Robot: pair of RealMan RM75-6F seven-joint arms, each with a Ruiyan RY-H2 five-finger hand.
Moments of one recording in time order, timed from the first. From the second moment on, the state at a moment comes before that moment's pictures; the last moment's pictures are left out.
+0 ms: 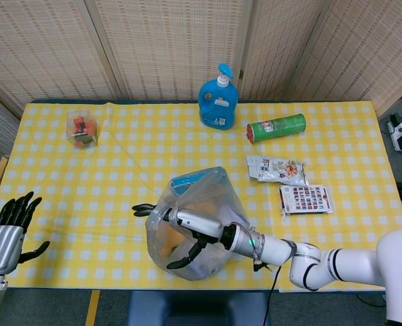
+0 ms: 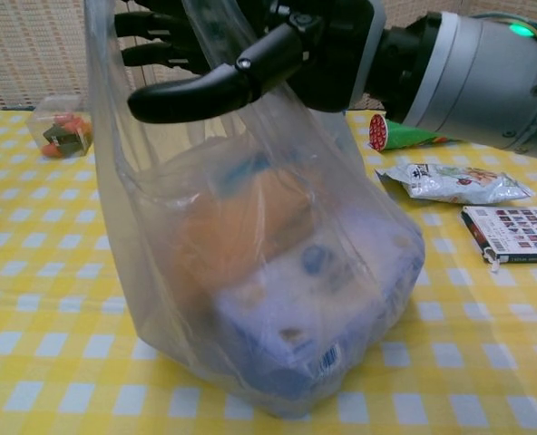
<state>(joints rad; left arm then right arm) -0.14 -1.15 -0.04 -1.56 1.55 1.49 0.01 1.05 -1.43 0.04 -1.58 -1.78 1.17 1.19</state>
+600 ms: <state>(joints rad) -0.13 -1.15 -0.04 -1.56 1.55 1.49 0.00 1.11 -1.47 0.05 -1.50 -1.76 1.17 1.56</state>
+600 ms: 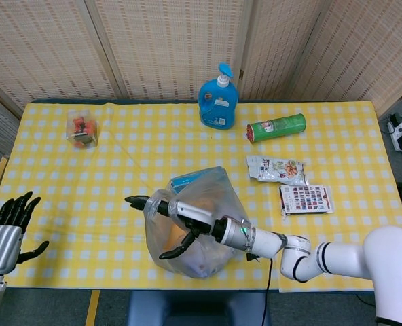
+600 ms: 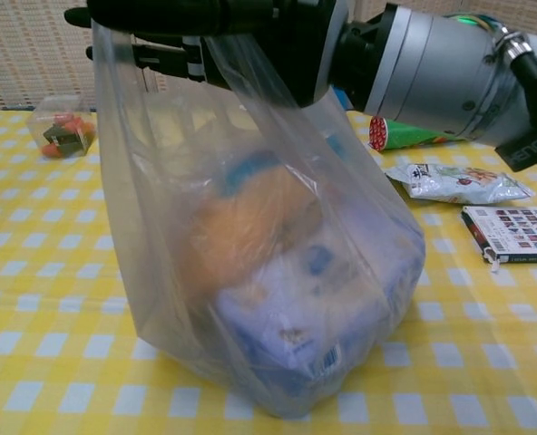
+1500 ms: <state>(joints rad) -0.13 -1.14 -0.04 -1.56 1.55 1.50 -0.02 1.14 -1.54 0.07 -1.43 -1.72 1.16 1.78</state>
